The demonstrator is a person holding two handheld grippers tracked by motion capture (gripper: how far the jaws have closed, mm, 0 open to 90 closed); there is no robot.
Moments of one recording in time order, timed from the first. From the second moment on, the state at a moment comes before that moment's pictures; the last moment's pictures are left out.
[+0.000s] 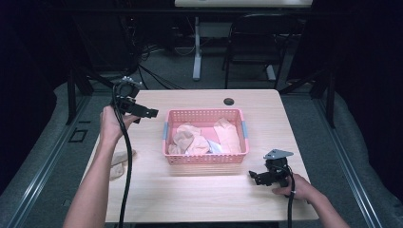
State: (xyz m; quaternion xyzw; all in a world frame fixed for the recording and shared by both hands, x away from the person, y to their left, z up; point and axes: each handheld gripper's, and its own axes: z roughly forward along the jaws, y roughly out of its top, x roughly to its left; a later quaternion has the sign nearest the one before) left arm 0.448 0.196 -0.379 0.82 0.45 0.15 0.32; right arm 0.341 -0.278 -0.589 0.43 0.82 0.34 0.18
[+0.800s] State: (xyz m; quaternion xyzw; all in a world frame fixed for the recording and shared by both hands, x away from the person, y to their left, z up) left arm 0.457 0.144 -0.417 0.85 0.41 0.12 0.31; right arm 0.341 -0.278 -0.589 0.43 0.82 0.34 0.18
